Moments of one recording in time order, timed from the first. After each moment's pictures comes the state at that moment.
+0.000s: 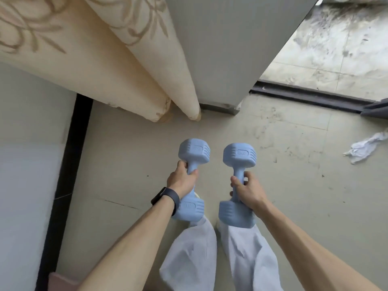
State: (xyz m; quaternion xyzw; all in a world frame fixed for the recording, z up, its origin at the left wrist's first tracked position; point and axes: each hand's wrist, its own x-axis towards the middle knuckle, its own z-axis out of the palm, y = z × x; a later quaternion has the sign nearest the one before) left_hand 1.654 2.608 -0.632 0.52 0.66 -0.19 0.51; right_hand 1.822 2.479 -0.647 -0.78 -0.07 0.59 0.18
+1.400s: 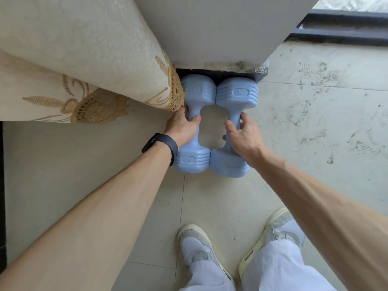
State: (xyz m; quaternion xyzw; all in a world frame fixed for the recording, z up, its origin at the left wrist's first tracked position) left_hand 1.729 2.736 -0.923 0.59 0.61 -0.12 0.51; right_hand 1.851 2.616 -0.927 -0.81 -0.11 0.50 0.28
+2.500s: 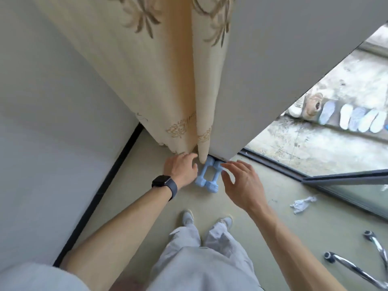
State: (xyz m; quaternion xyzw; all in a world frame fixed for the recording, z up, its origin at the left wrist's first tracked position) left_hand 1.642 2.670 -0.219 0.77 0.56 -0.09 0.28; right_hand 1.817 2.562 -0.184 -0.77 -0.59 0.22 0.14
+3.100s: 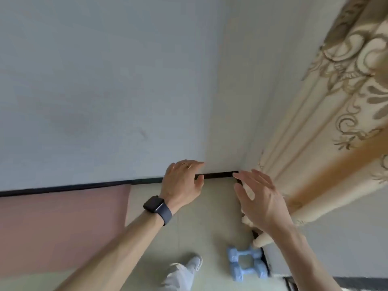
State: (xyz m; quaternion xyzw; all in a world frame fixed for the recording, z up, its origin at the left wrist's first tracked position) left_hand 1.470 2.465 -0.019 0.50 0.84 0.20 0.02; right_hand 1.672 2.579 -0.001 -0.34 -0.90 0.22 0.18
